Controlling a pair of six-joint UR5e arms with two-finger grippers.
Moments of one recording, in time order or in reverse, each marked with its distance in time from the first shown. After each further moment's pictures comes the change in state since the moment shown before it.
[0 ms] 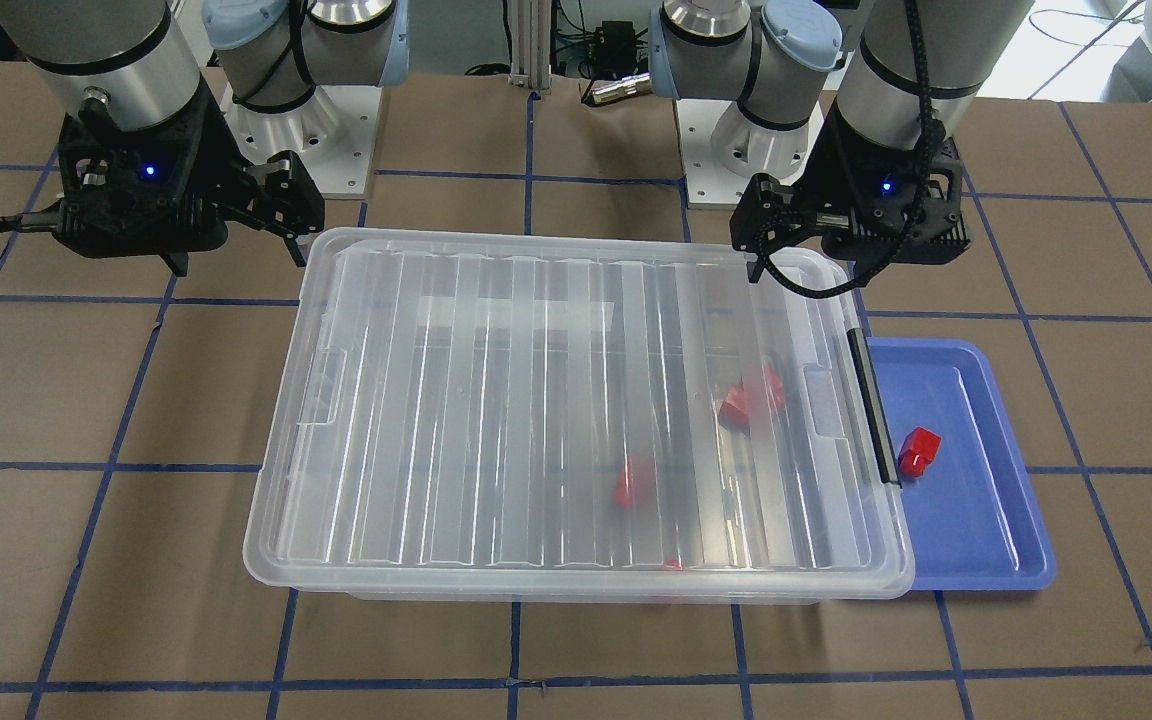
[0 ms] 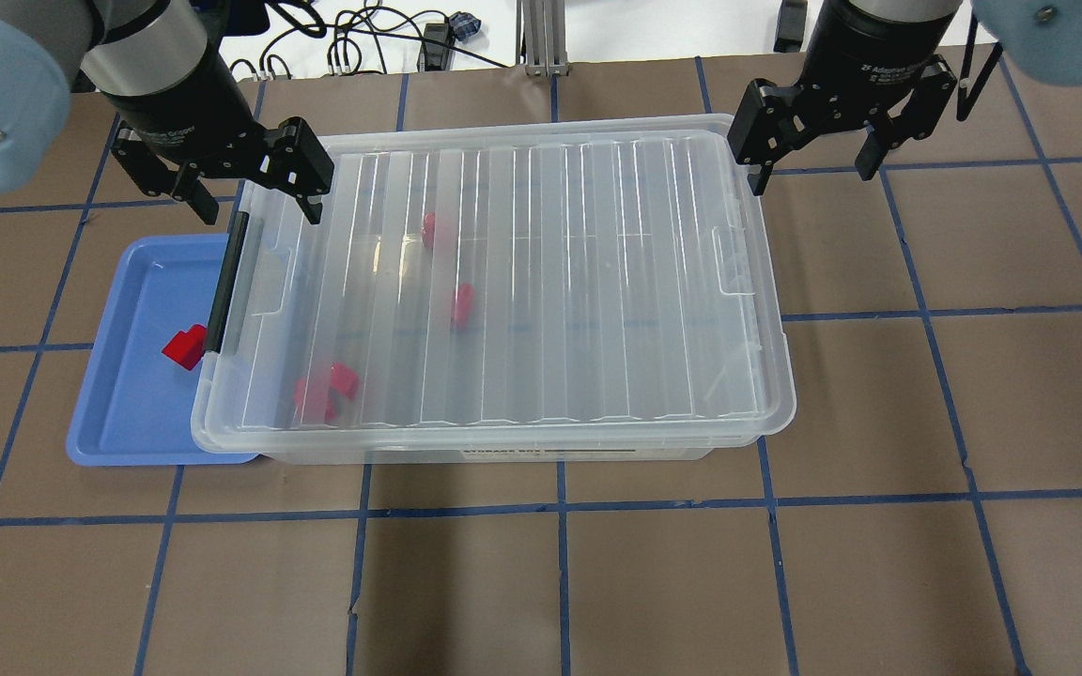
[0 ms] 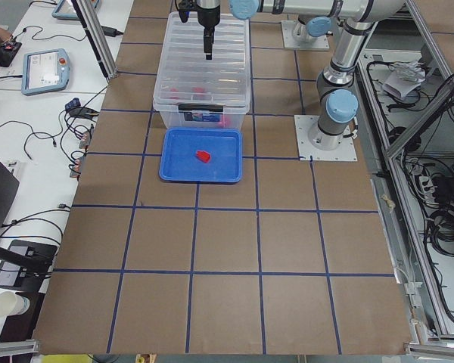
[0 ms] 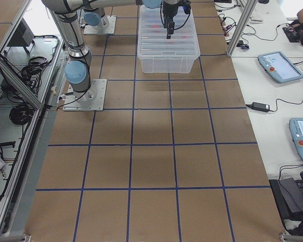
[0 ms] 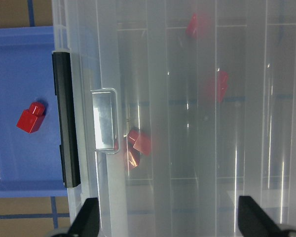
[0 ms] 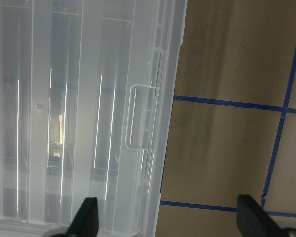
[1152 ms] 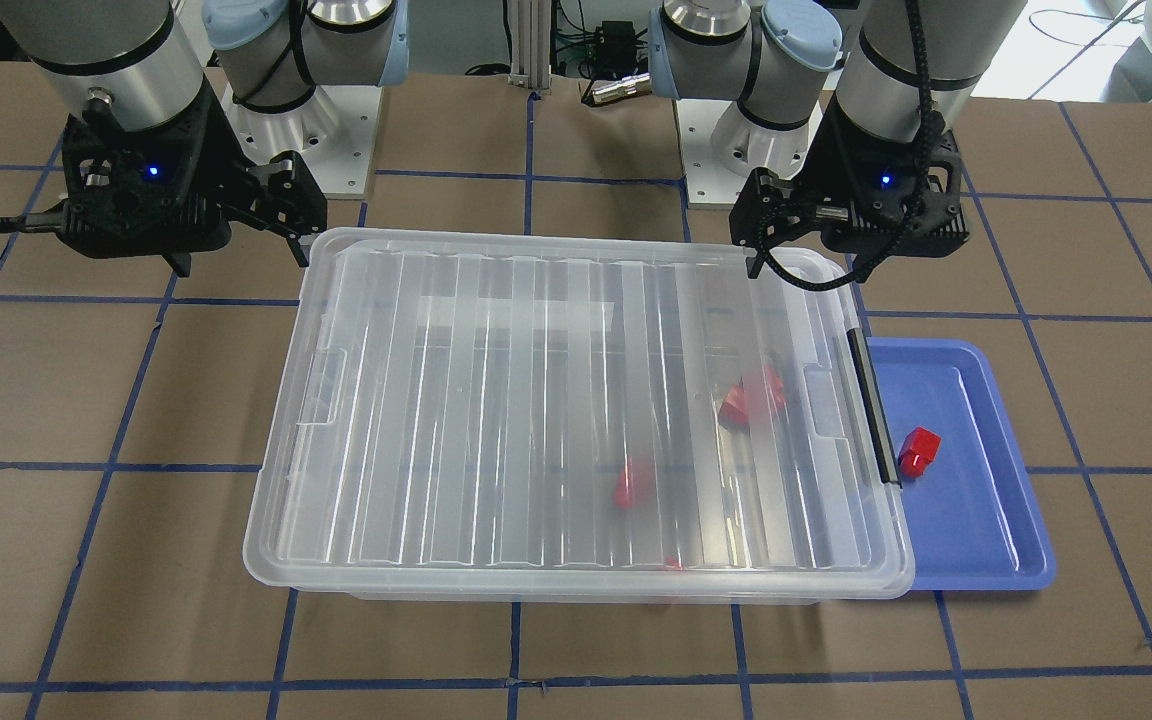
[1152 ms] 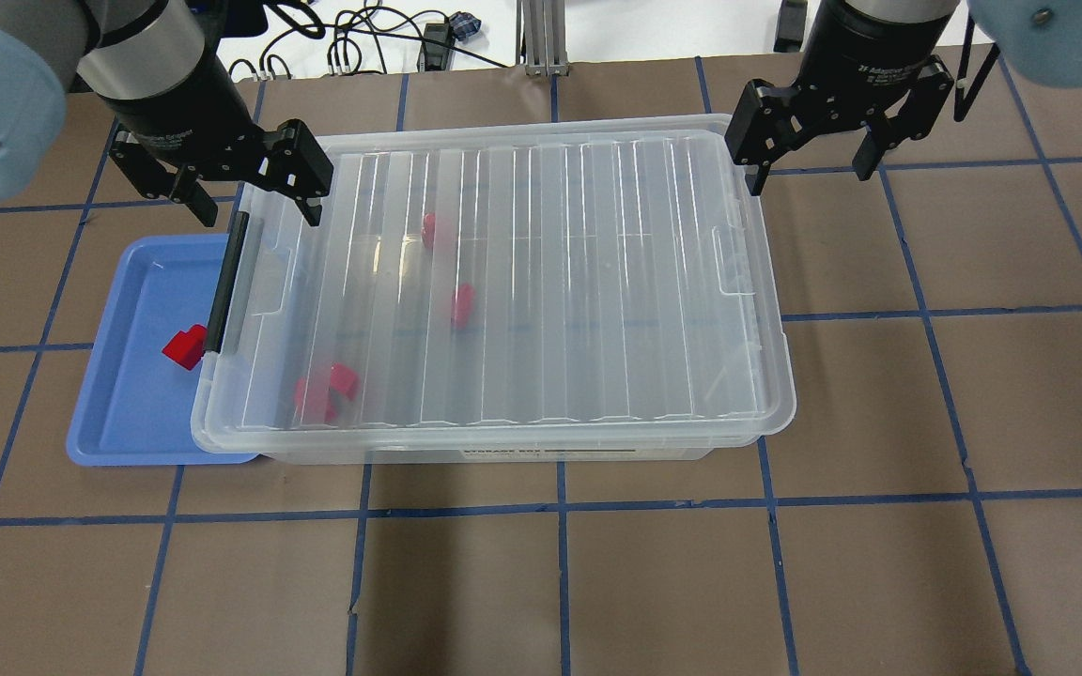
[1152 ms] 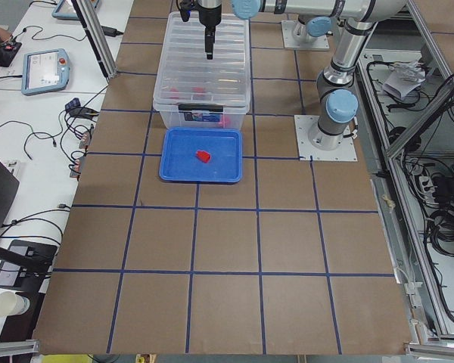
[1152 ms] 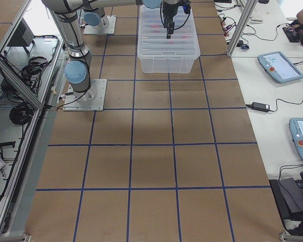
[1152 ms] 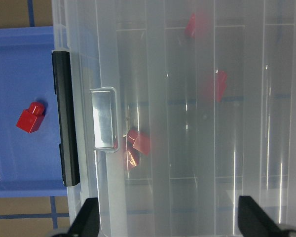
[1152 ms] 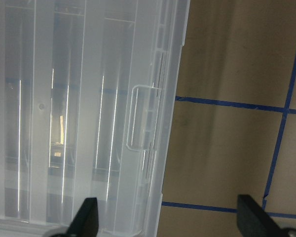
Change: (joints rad) left arm 0.000 0.011 -0.011 0.005 -0.002 -0.001; right arm 0.003 0.000 0.001 -0.003 0.001 0.000
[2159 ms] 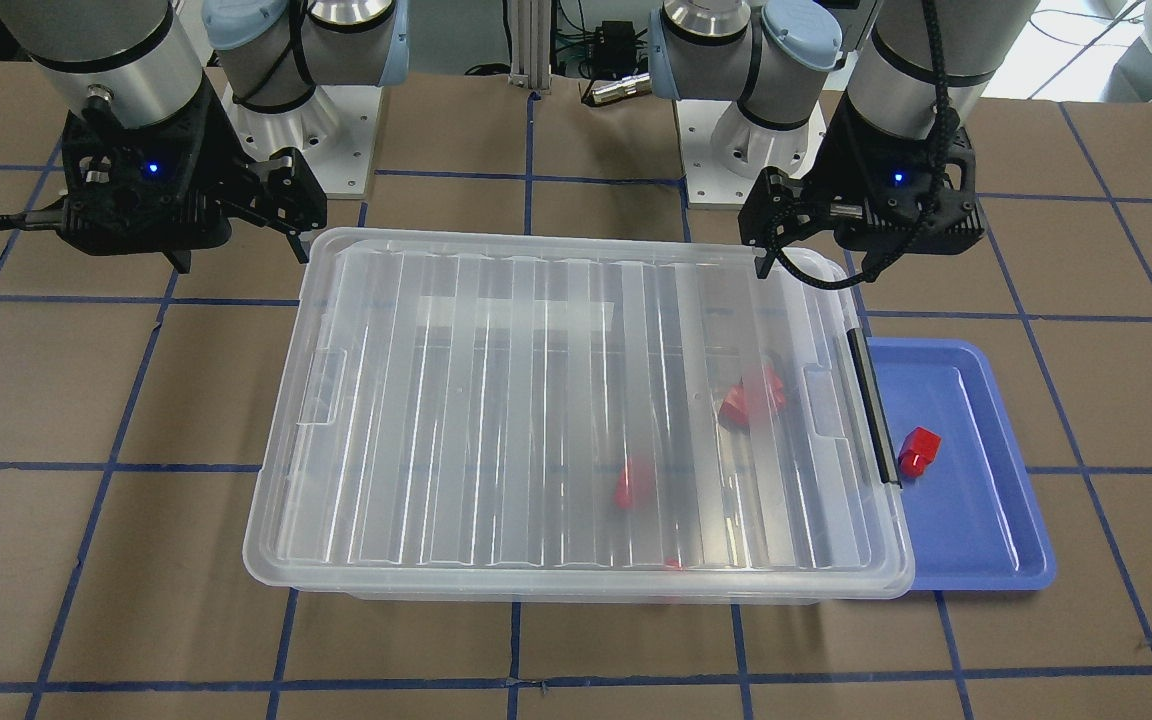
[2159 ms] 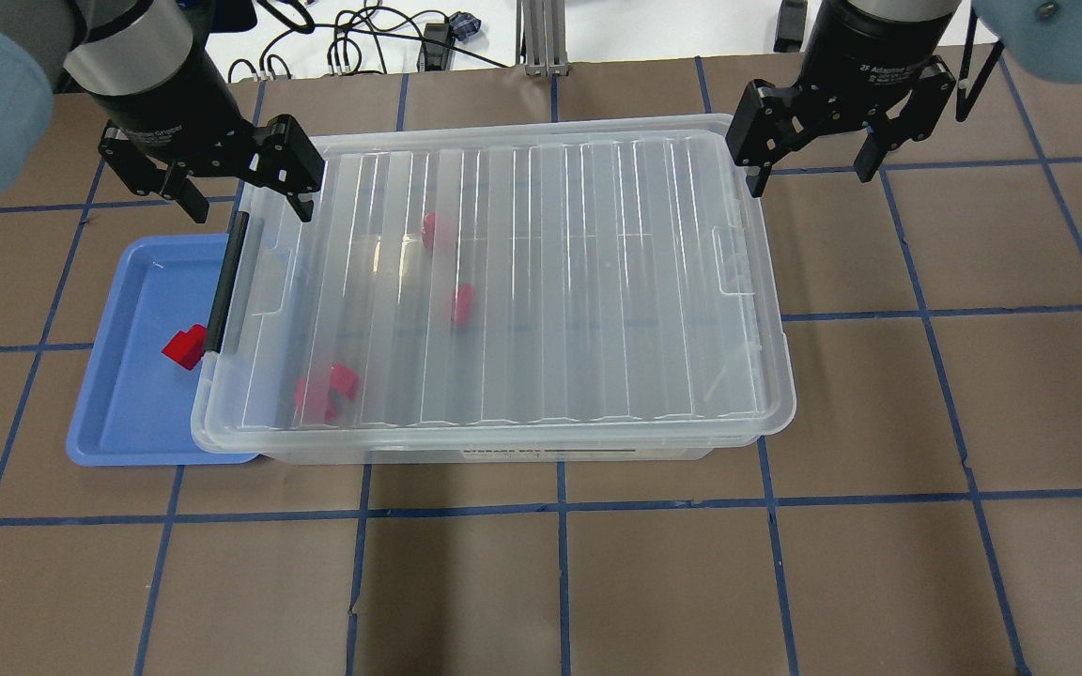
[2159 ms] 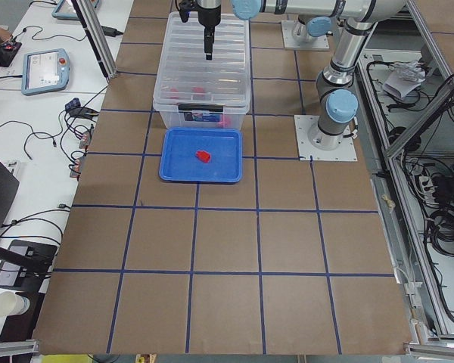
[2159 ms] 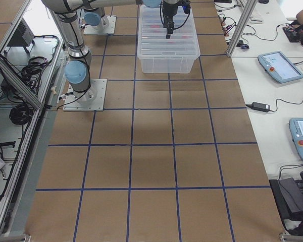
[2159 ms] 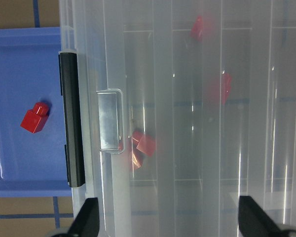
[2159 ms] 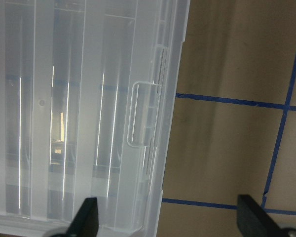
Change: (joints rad) left arm 0.009 0.005 0.005 0.000 0.002 0.002; right arm 0.000 0.000 -0.005 0.015 0.001 0.000
